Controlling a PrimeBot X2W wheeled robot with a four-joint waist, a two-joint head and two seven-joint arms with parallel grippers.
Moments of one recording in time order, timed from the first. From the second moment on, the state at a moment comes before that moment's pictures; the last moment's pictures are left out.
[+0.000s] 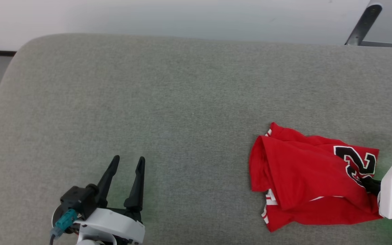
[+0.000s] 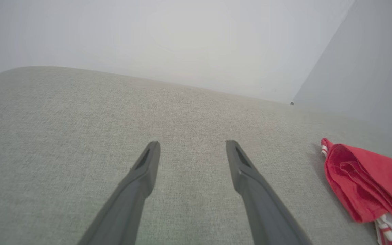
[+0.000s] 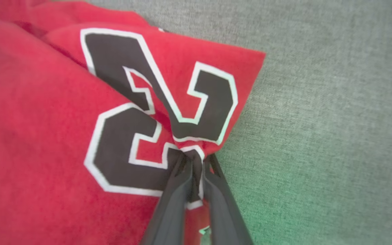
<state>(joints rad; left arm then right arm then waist) -0.12 0.25 -0.26 0.14 -0.48 -0.01 -0.26 -0.30 -0.50 0.11 0.28 0.65 0.13 0.76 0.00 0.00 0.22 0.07</state>
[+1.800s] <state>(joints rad) -0.34 0.28 -0.34 -0.04 -0.39 -0.03 -0.17 -0.65 -0.68 -0.03 0.78 0.33 0.13 0.20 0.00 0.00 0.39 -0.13</state>
